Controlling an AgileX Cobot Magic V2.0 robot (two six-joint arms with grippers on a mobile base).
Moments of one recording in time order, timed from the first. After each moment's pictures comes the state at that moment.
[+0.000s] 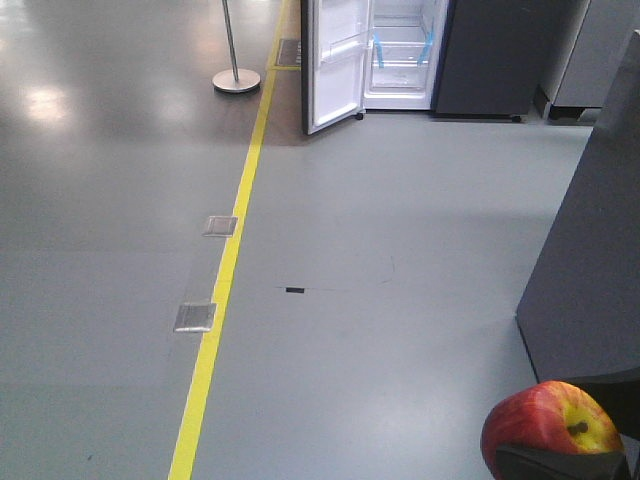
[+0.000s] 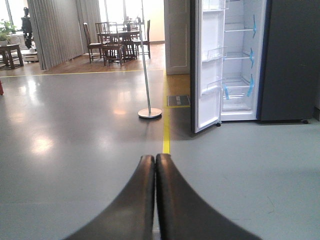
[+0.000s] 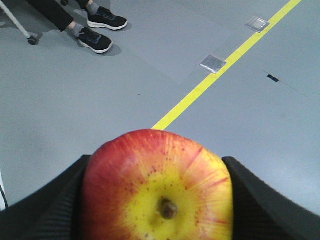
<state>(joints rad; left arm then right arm) 0.03 -0.01 0.02 -0.04 0.09 0.01 0.52 0.63 -0.71 0.34 0.87 -0.28</state>
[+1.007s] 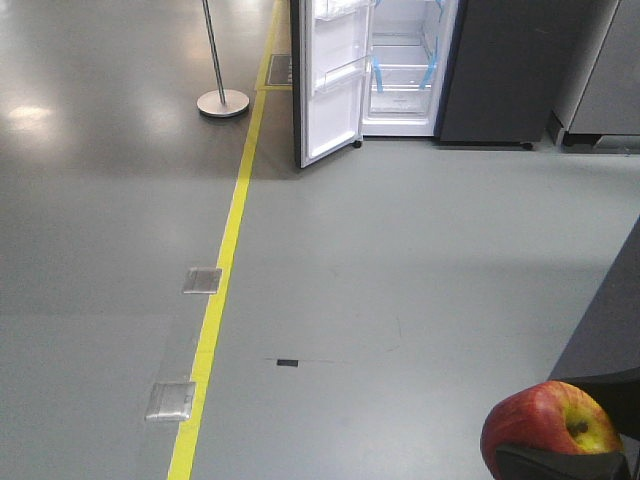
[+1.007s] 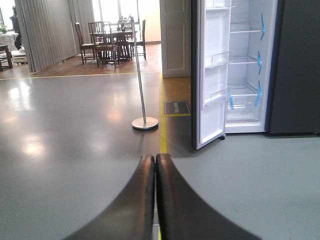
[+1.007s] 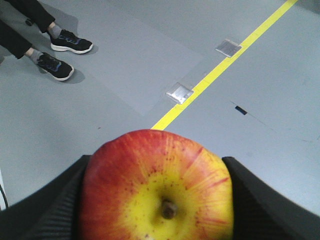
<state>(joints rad) 0.03 -0.01 0.02 -0.04 0.09 0.01 0.52 0.63 -0.71 0.34 0.87 -0.28</state>
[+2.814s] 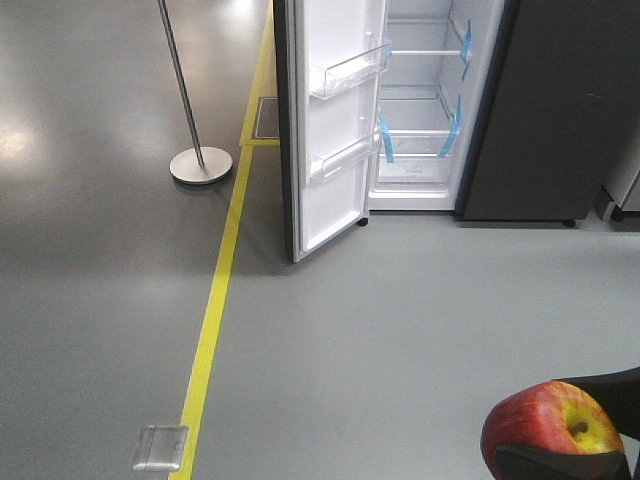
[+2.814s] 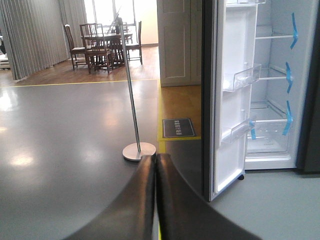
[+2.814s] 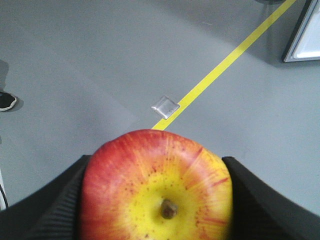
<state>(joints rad) 0.03 -0.01 0.02 -0.04 0.09 0.01 0.52 0.63 -0.71 0.34 0.87 -0.28</state>
